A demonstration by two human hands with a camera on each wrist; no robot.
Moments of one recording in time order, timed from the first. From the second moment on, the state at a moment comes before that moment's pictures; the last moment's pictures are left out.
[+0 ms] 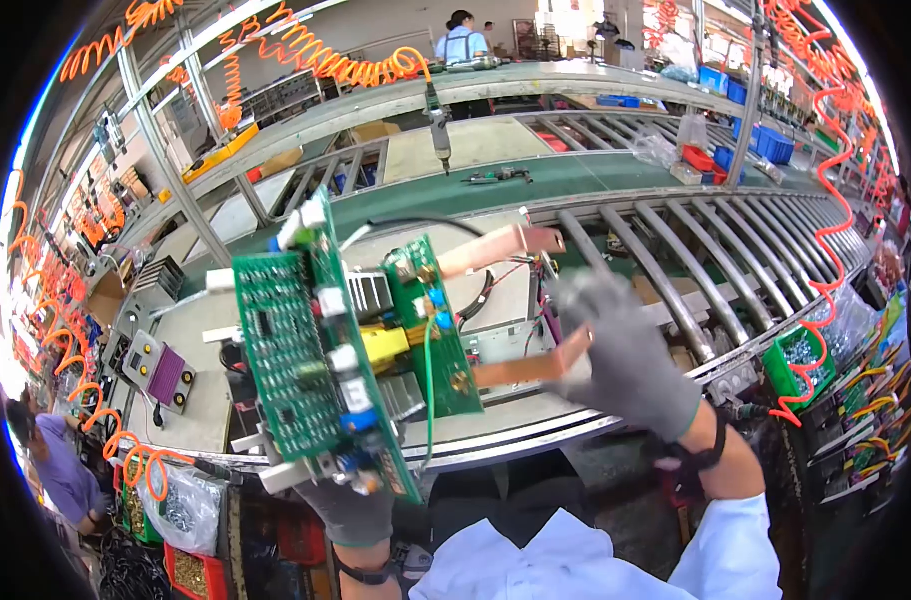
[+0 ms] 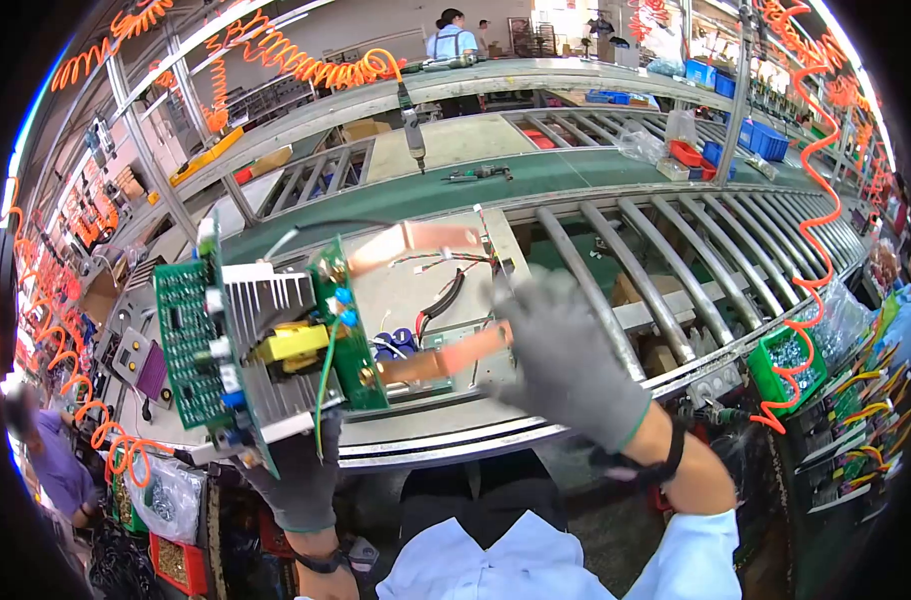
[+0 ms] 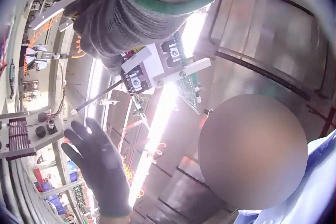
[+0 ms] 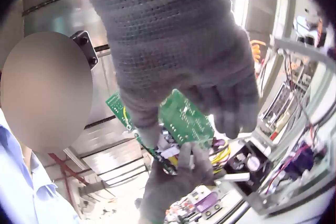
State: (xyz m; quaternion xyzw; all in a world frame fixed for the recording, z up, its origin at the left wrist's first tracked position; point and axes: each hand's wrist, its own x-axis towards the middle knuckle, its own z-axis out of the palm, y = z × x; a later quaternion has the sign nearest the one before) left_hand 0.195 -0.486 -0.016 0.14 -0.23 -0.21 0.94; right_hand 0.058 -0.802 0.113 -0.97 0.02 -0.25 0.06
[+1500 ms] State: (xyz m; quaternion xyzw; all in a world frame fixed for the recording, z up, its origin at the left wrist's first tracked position) left_hand 0.217 -0.559 0.064 0.33 -0.03 -0.16 0.93; right_hand 0.185 -0.891 0.053 -0.71 0.12 -0.31 0.63
